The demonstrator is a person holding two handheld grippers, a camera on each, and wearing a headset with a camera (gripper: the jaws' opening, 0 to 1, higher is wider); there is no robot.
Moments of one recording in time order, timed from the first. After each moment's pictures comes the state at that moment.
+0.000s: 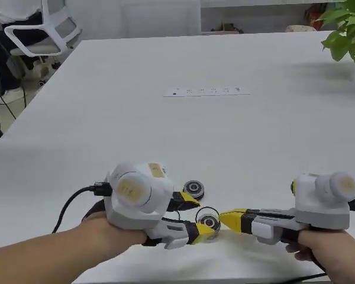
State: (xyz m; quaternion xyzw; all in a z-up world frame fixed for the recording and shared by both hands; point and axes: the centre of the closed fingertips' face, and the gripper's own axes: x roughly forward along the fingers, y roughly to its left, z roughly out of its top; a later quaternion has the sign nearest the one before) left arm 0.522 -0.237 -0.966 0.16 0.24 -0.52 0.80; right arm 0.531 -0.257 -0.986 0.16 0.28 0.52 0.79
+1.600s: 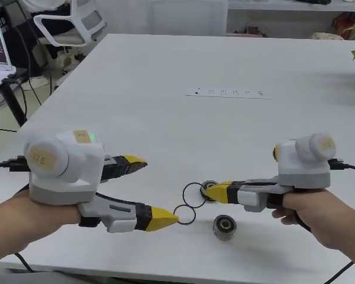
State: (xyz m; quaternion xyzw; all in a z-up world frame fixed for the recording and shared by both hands) left arm 0.523 -0.132 -0.914 0.11 0.22 -0.44 0.86; right arm 0.554 -0.190 -0.956 0.11 0.31 0.59 0.74
